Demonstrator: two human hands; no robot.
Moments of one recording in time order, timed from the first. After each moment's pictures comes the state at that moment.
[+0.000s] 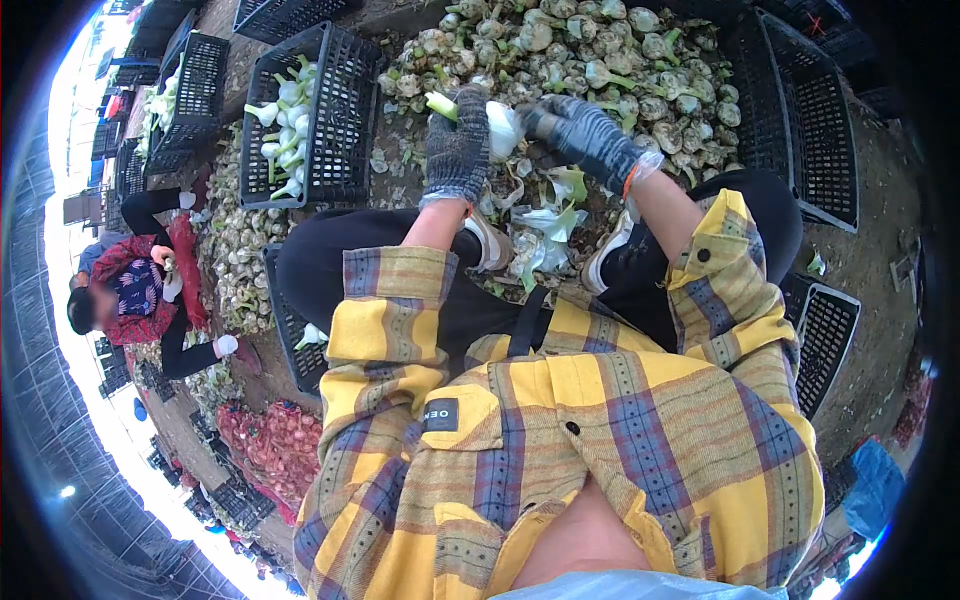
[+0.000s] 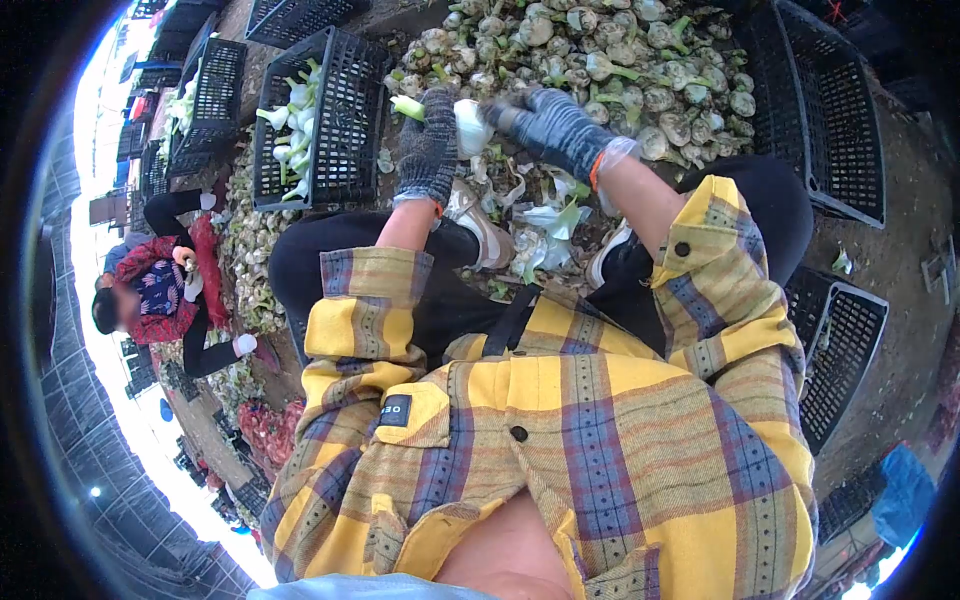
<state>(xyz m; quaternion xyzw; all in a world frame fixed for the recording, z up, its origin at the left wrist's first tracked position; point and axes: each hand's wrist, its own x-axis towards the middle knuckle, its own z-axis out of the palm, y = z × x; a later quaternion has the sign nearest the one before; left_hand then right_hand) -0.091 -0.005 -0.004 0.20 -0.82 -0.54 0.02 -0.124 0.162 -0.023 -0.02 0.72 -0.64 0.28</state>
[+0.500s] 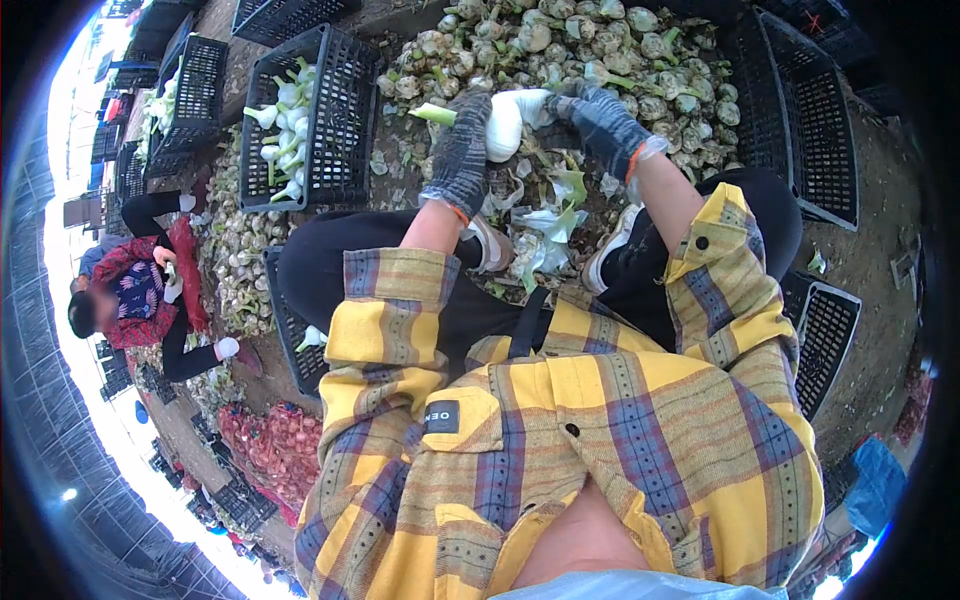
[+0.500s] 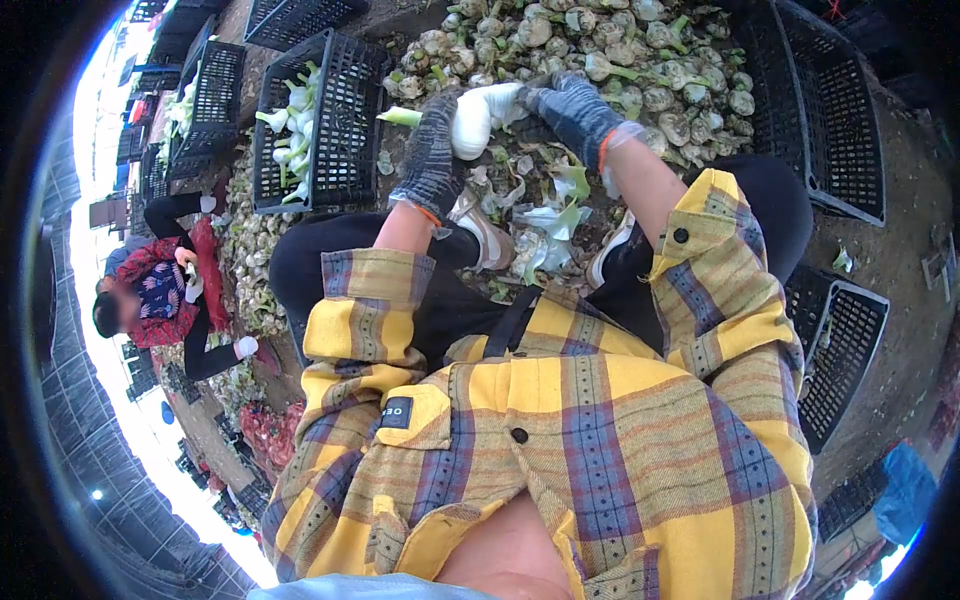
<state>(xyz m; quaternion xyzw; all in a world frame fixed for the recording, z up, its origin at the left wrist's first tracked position) -0.096 -0.006 -0.022 0.19 -0.58 -0.79 -0.07 -0.135 0.173 -0.024 0.09 0.62 -0.74 0.25</state>
